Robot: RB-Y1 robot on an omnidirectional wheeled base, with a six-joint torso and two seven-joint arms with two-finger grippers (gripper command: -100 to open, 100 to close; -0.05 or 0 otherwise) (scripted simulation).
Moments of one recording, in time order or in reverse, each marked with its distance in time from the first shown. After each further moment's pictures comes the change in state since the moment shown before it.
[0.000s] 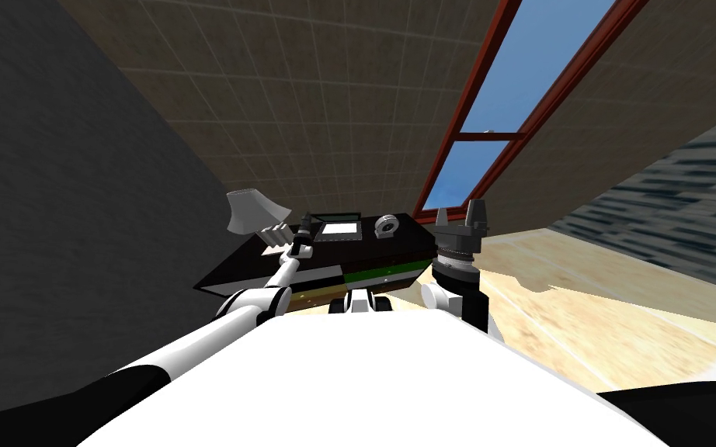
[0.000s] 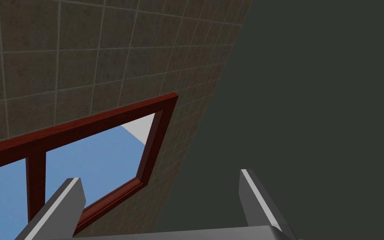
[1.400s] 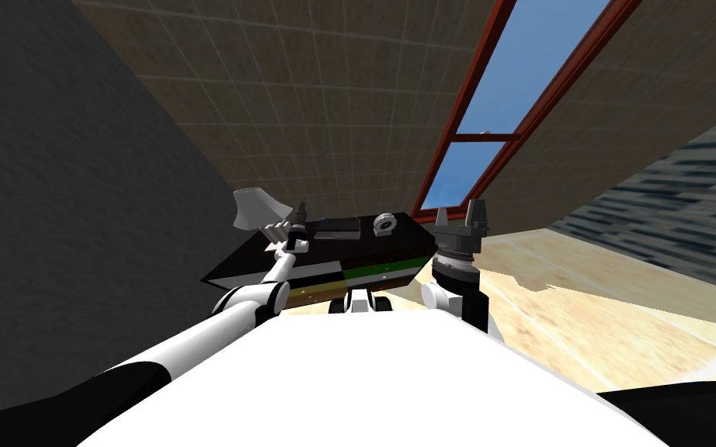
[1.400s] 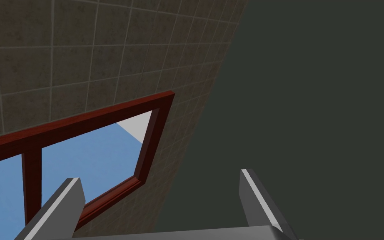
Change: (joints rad) left arm -0.041 0.029 0.066 -0.034 -0.045 0.033 0.054; right arm 0.000 0.000 0.000 0.000 0.000 0.000 0.000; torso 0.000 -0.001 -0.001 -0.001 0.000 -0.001
